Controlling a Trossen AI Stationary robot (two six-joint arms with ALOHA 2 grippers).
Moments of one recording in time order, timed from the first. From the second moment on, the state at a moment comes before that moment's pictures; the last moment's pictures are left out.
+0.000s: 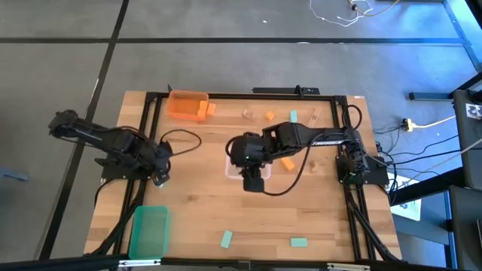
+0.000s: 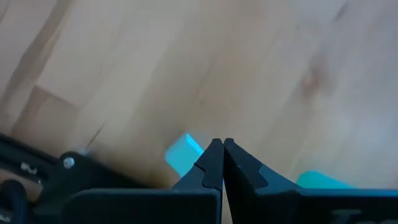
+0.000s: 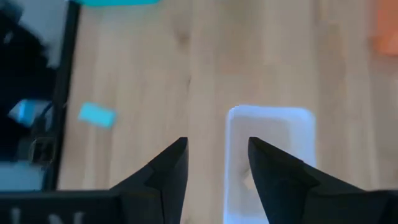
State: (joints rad) left arm -0.30 0.79 0.72 -1.15 -0.08 -0.86; right arm 0.18 2.05 2.33 -1.33 0.00 0.14
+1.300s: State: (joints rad) left arm -0.45 0.81 0.72 -0.98 -0.32 -0.75; right arm -0.44 2.33 2.33 -1.36 -0.02 0.07
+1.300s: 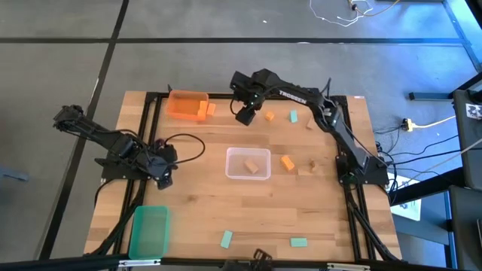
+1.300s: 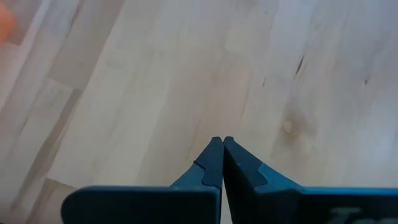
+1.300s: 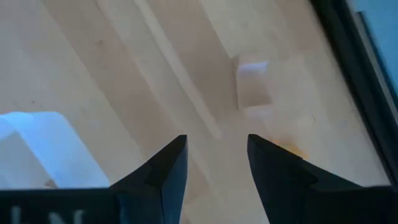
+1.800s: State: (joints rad) left arm -0.45 0.81 0.72 -0.98 -0.41 -0.76; right arm -0.58 2.44 2.33 -1.33 -0.13 -0.14
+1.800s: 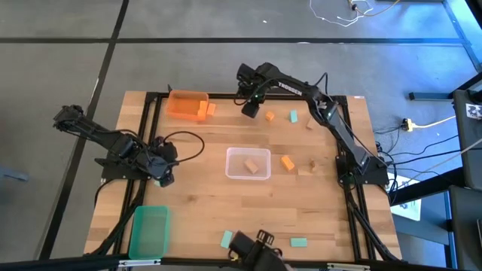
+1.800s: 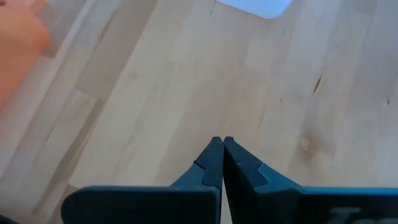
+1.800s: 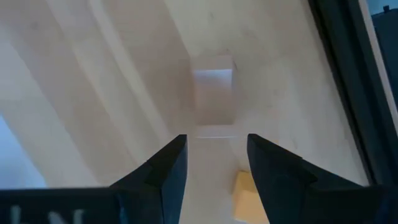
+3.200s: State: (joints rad) left arm -0.35 0.81 0.72 -0.97 -0.46 -0.79; right arm -0.58 2.54 2.33 -1.34 -0.12 -0.22
